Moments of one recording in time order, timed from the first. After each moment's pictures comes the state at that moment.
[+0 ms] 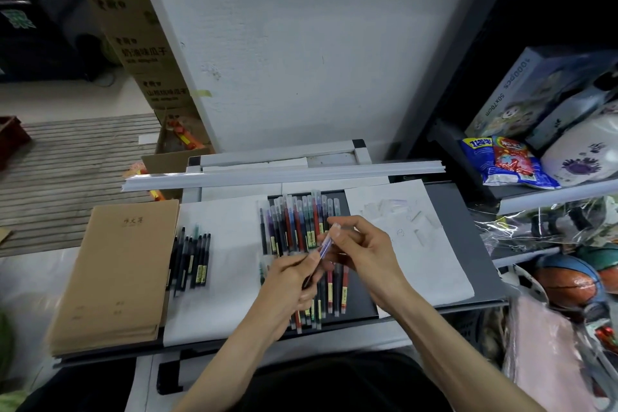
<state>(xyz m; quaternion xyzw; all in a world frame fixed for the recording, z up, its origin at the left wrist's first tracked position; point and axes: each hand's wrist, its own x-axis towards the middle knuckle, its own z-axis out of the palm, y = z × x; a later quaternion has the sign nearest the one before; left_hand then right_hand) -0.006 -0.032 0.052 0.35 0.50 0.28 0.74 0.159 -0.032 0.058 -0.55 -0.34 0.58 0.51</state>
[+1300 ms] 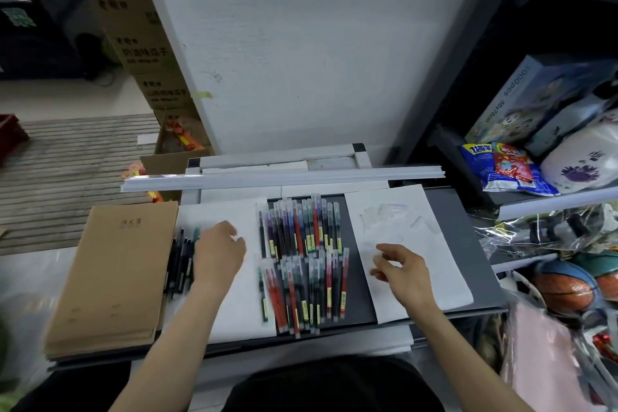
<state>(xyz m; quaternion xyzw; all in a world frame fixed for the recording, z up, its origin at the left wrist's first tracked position) -0.096 0.061 -0.022 0.58 0.76 0.15 0.25 0.233 -0.046 -0.019 -0.75 -0.32 0.42 0.40</state>
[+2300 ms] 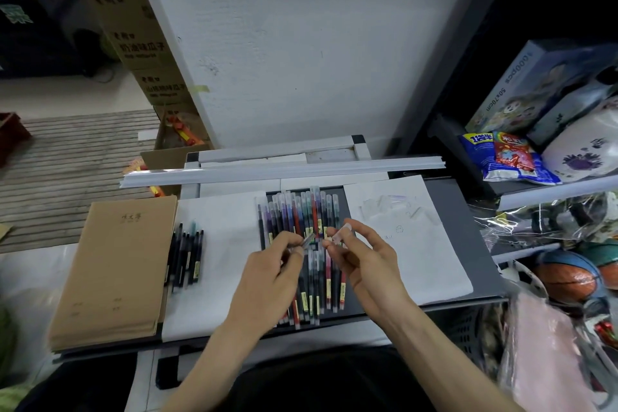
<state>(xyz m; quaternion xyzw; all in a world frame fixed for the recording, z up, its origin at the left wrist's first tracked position) -0.026 -0.036 0.065 0.64 0.55 0.28 0.46 0.152 -0.046 0.060 -0.49 -0.07 0.63 0.60</state>
